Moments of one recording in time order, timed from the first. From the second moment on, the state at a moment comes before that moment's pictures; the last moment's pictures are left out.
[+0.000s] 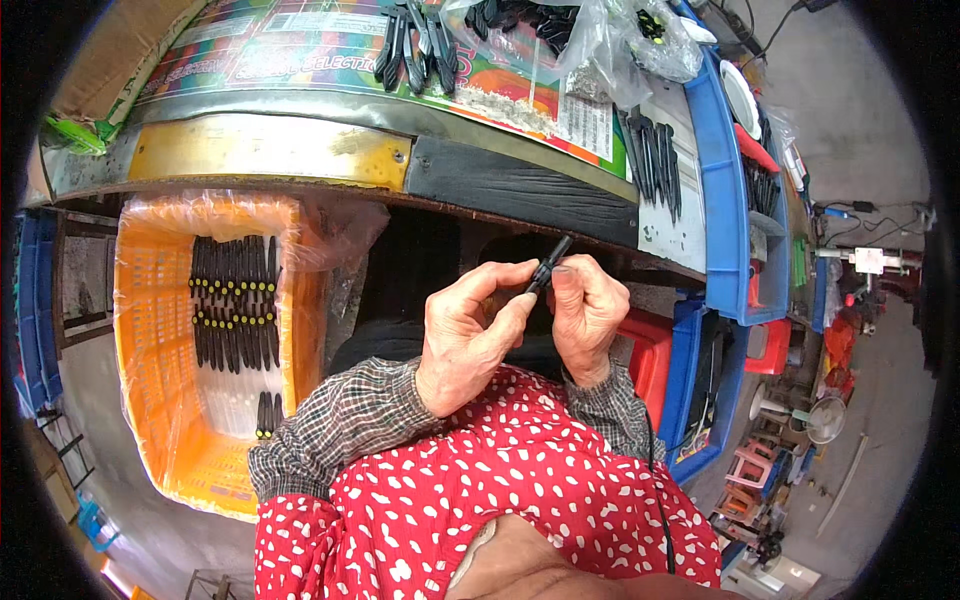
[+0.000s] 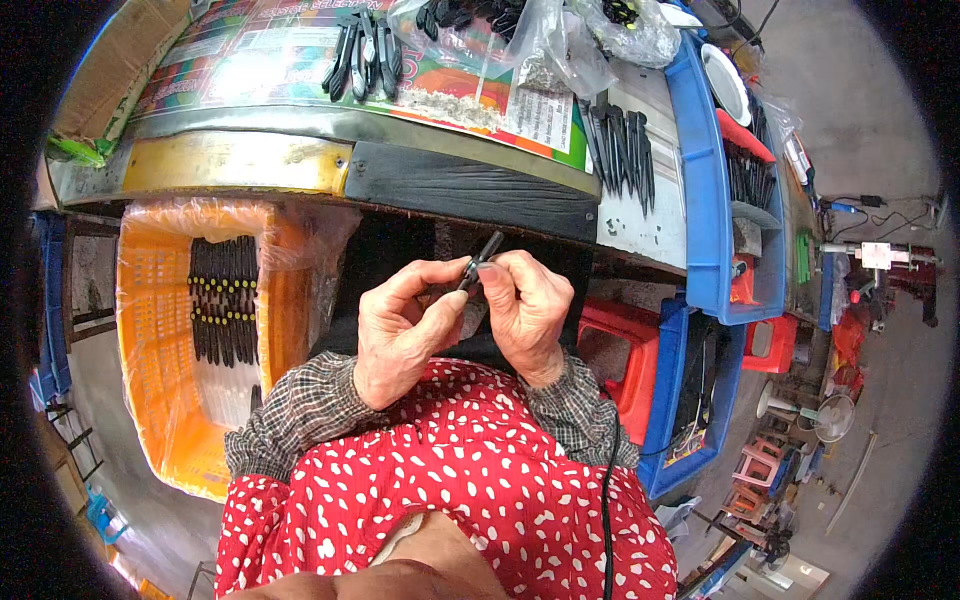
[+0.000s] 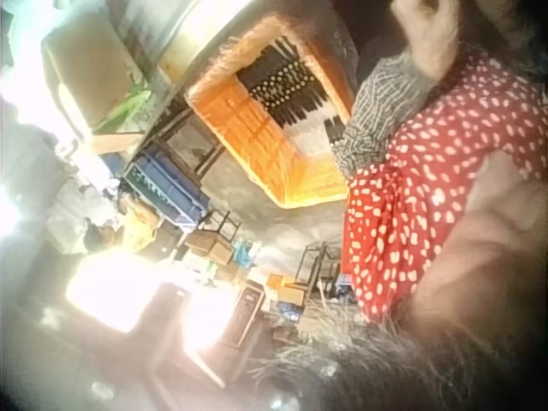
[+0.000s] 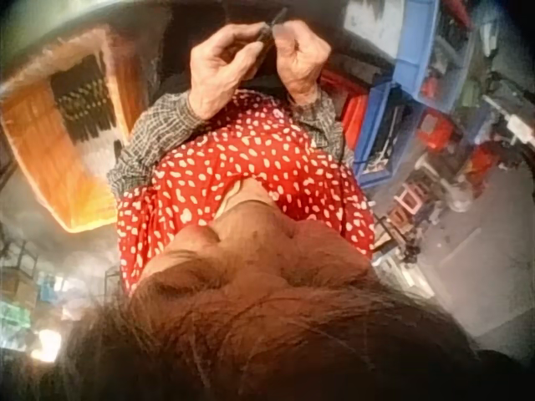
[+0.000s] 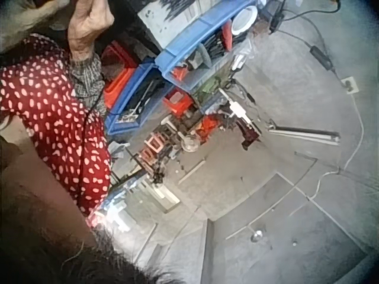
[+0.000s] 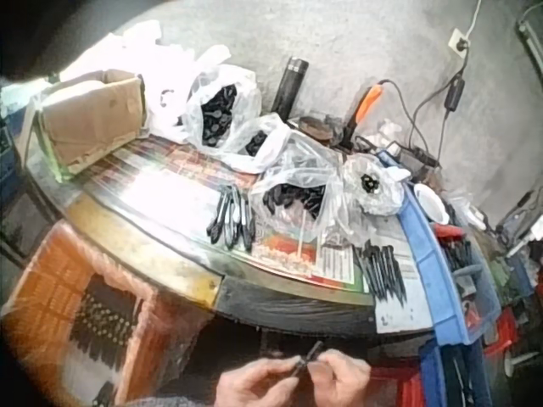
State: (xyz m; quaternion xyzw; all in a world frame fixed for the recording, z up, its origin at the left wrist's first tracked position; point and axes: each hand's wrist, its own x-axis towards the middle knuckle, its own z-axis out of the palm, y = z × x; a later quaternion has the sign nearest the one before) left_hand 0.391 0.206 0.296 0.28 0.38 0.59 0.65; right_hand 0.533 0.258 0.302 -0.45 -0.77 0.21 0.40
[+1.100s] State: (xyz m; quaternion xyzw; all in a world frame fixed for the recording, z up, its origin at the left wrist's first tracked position) left_hand 0.395 0.198 0.306 0.30 0.36 0.60 0.65; right_hand 0.540 0.256 0.328 -0.45 -0.56 0.53 0.44
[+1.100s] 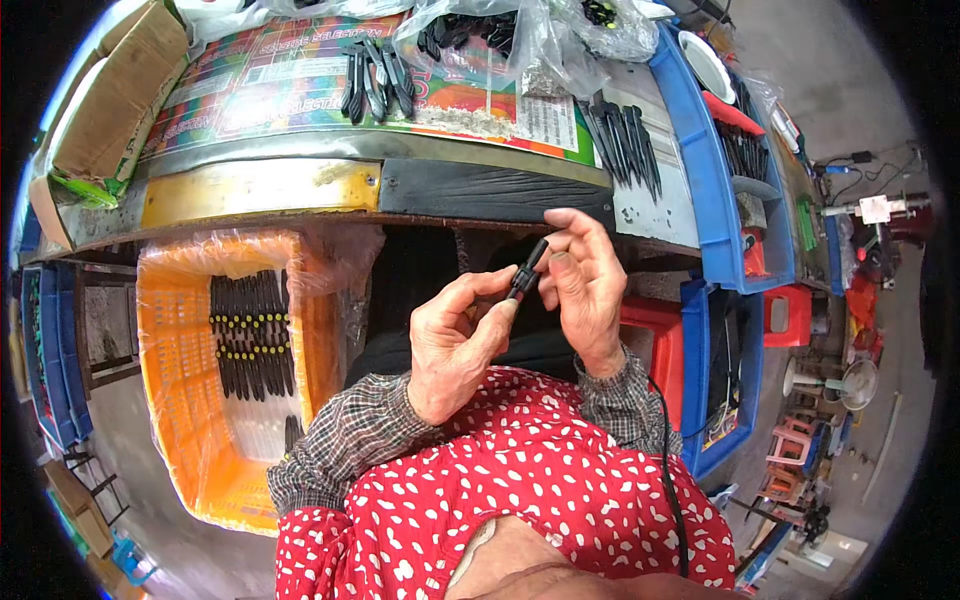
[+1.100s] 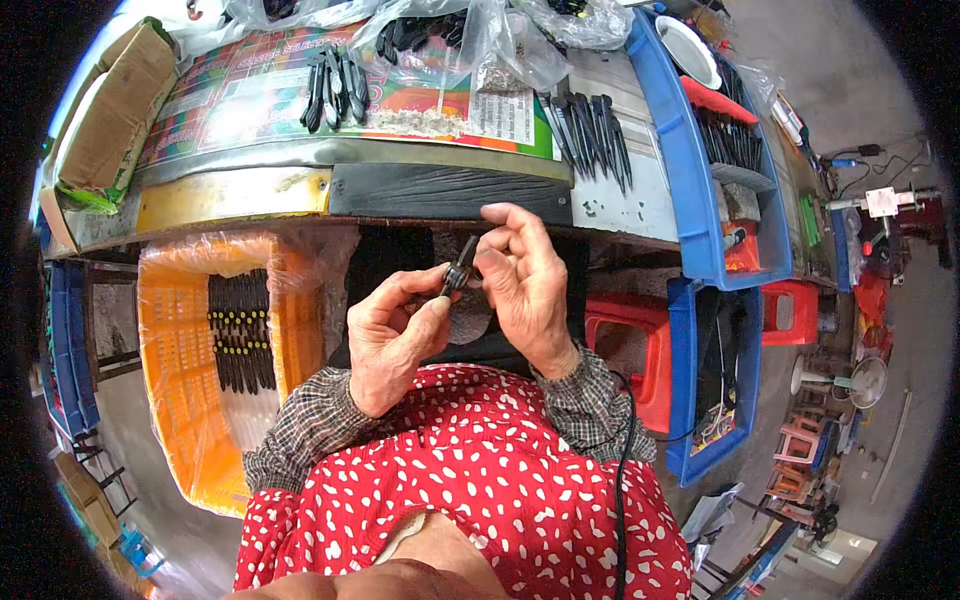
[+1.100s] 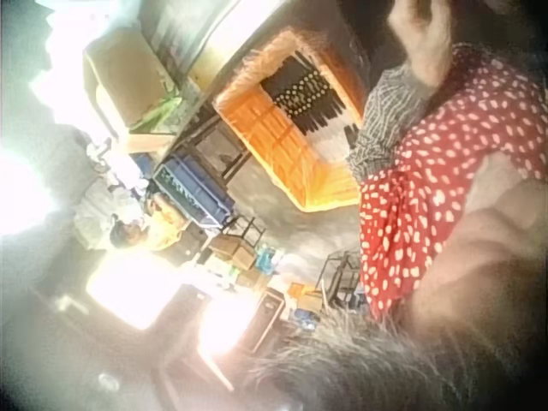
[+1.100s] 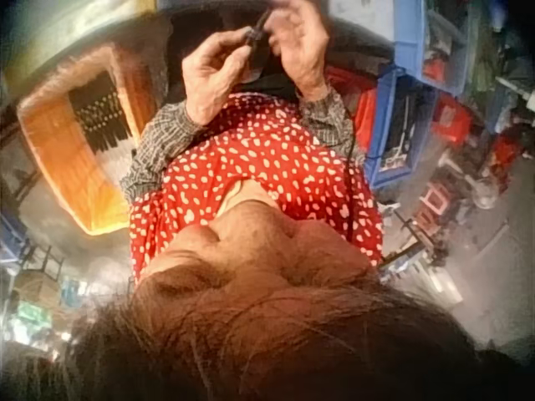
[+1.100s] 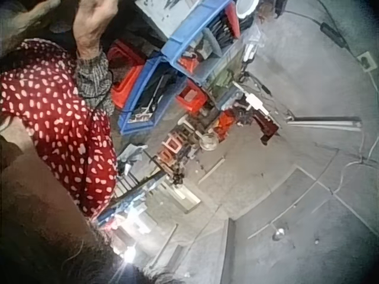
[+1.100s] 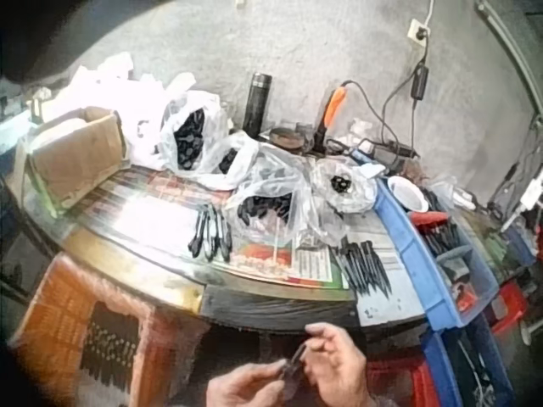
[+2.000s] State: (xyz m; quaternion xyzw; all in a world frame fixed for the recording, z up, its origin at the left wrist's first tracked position) left_hand 0.405 0.187 0.316 0.37 0.35 0.61 0.61; right_hand 0.539 0.241 0.317 -0.39 -0.78 0.14 0.47
